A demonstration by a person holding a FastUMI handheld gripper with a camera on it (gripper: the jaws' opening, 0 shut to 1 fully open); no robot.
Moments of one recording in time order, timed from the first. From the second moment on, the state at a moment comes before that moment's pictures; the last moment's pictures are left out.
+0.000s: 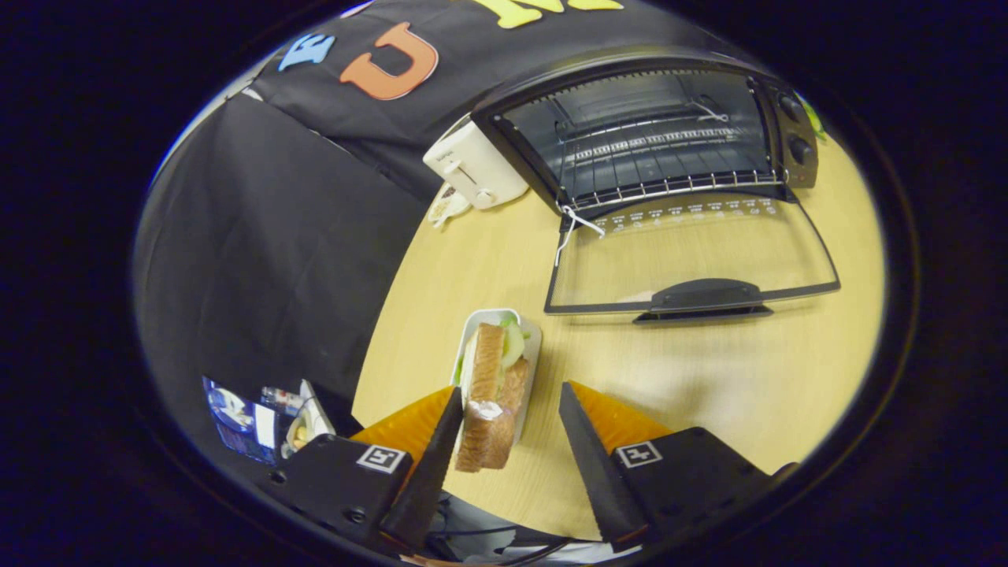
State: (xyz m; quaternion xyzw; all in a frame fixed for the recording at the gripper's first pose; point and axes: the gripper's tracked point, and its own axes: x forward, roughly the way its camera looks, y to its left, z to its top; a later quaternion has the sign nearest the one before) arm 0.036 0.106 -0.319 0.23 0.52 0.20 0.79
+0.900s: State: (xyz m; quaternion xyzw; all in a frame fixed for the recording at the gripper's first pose) arm 0.026 0.122 -0.323 0.34 0.60 0.27 0.67
